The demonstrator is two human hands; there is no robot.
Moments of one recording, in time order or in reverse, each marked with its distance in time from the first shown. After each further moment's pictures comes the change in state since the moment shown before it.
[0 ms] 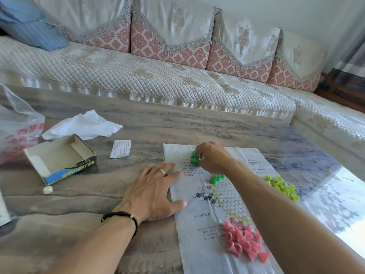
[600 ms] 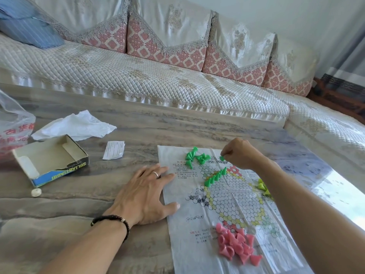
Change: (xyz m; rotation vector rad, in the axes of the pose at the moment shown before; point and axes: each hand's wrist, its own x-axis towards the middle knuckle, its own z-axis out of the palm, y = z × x) left_hand 0.001 0.000 0.003 0.005 -0.002 -0.007; right_hand -0.023 0.070 -0.038 0.087 -0.003 0.183
